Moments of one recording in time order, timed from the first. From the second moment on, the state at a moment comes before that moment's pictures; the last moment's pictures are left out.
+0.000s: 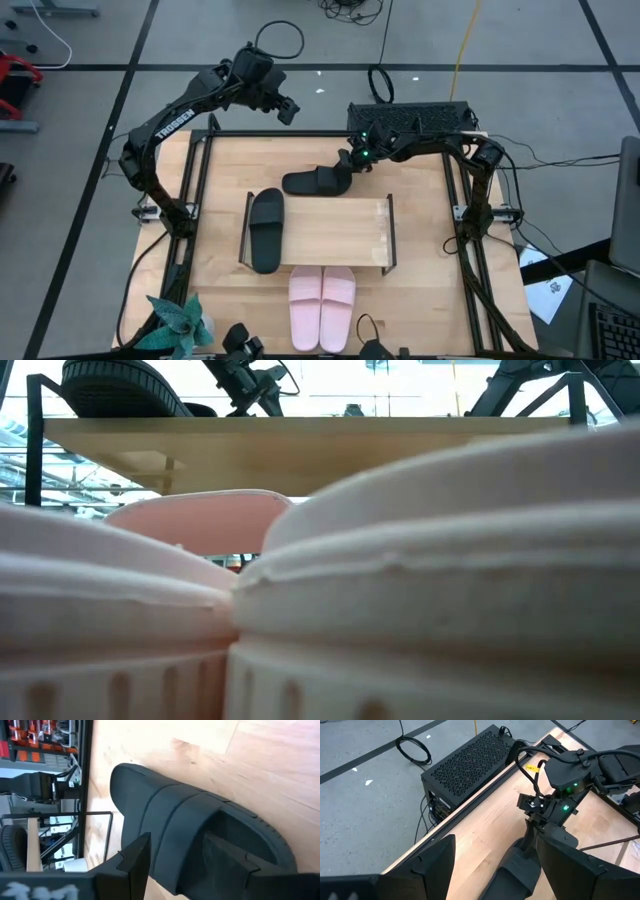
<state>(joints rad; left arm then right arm) 0.69 1.65 1.84 -0.94 0.13 -0.19 -0.66 1.91 1.01 0.14 -0.65 0.86</state>
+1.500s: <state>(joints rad) 0.68 1.65 1.84 -0.93 0.13 -0.19 -0.60 2.00 1.01 0.35 -0.73 0.99</state>
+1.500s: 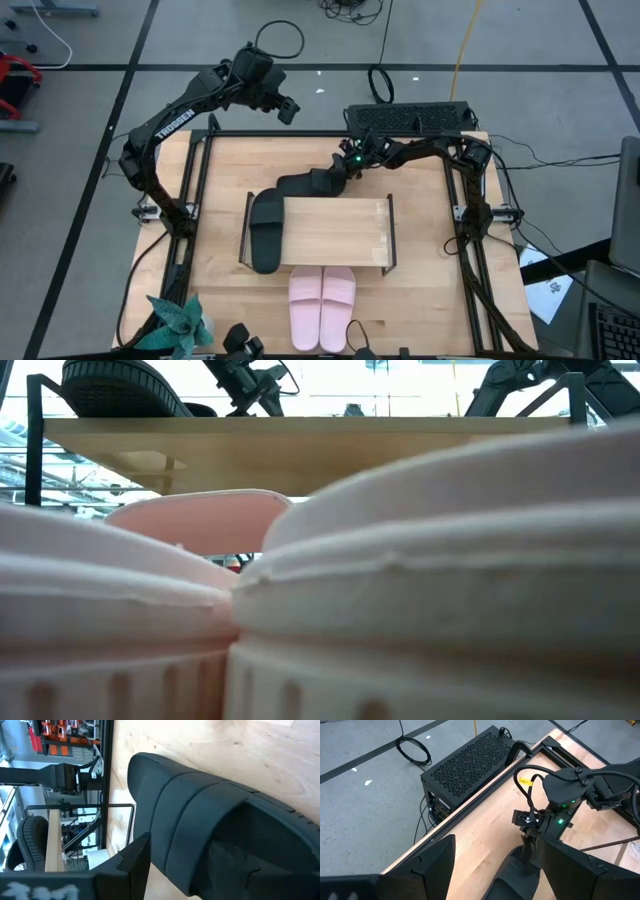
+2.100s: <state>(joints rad) 0.68 1.65 1.84 -0.94 0.13 -0.19 -0.61 2.00 1.01 0.40 -0.68 0.90</state>
